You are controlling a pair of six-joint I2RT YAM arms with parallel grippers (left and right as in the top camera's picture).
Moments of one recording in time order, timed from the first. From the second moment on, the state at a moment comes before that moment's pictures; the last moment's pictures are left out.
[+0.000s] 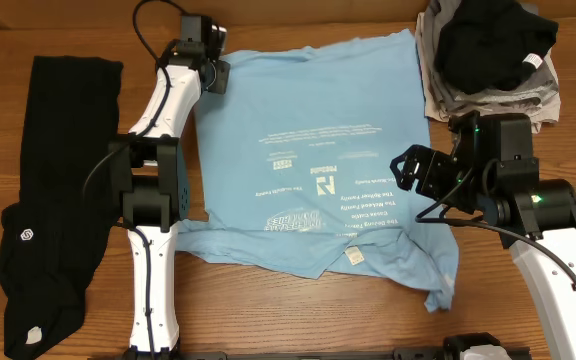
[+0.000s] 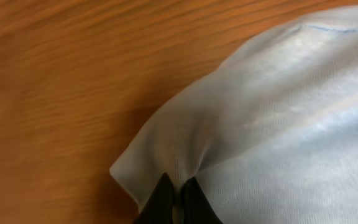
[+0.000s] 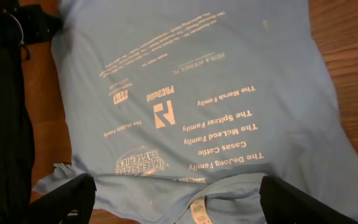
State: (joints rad) left arm -0.09 2.58 2.20 -0.64 -0.13 0.08; right arm 0.10 1.20 1.14 -0.93 -0.30 0.44
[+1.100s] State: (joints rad) left arm 0.26 2.64 2.54 -1.49 -0.09 -0.11; right arm 0.11 1.70 1.13 -0.92 -0.24 0.57
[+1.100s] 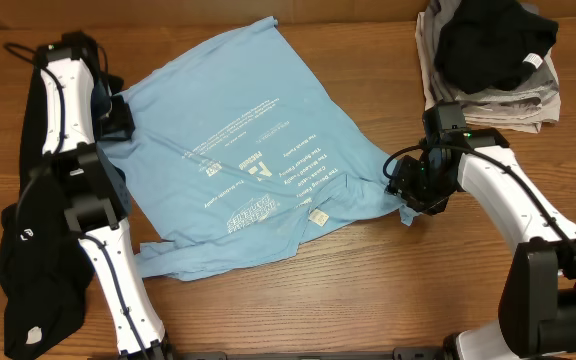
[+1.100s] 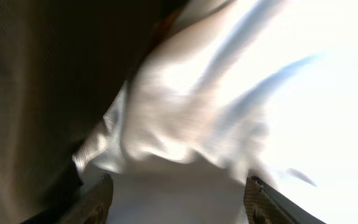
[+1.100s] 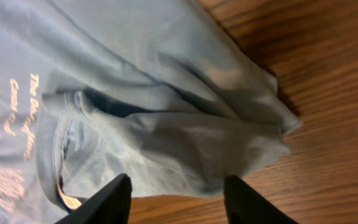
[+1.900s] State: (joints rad) left arm 0.13 2.60 3.12 -1.60 0.07 -0.10; right arm 0.11 1.70 0.97 -0.71 -0.08 0.63
